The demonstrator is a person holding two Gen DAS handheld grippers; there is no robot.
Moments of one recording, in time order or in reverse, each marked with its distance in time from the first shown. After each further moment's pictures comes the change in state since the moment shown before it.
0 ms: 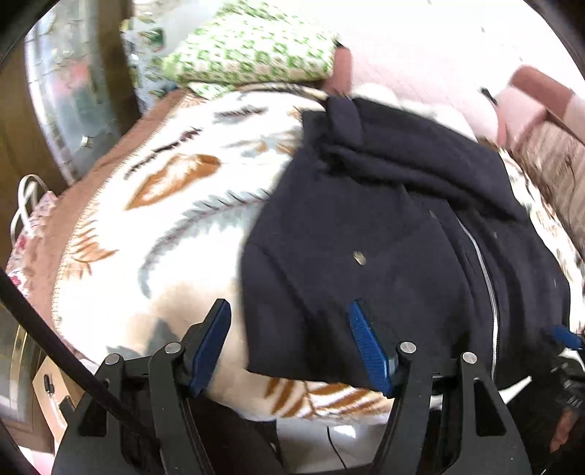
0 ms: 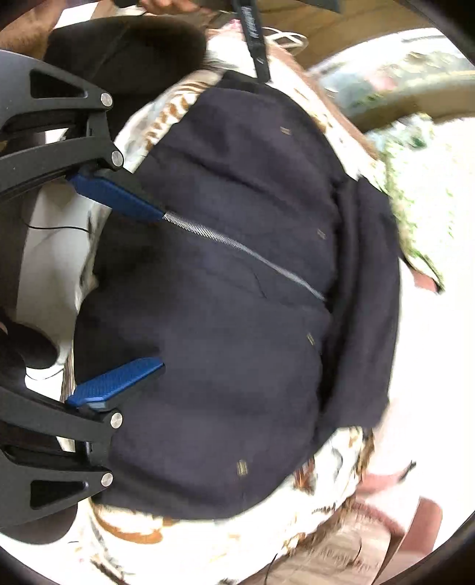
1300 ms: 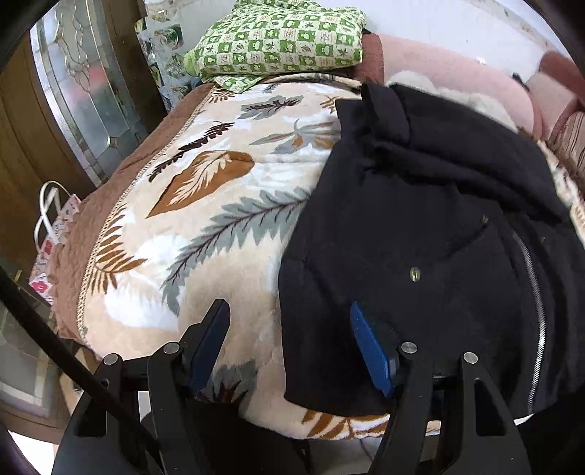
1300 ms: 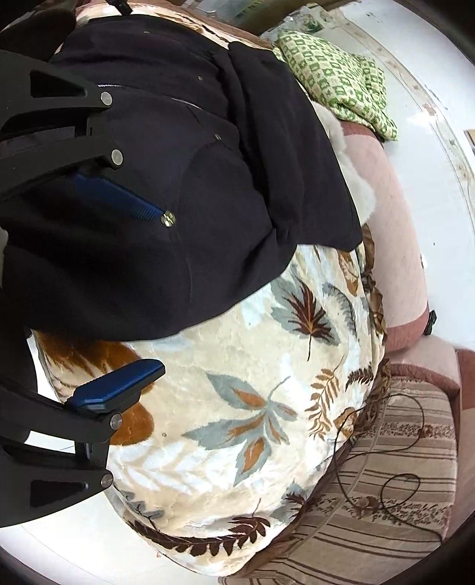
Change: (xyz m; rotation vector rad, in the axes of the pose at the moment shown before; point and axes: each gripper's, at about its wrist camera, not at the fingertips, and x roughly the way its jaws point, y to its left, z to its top) left arm 0.033 0.012 0.022 0.002 0.057 0.111; right arm 0.000 -0.146 0.031 0.373 -0.040 -0.204
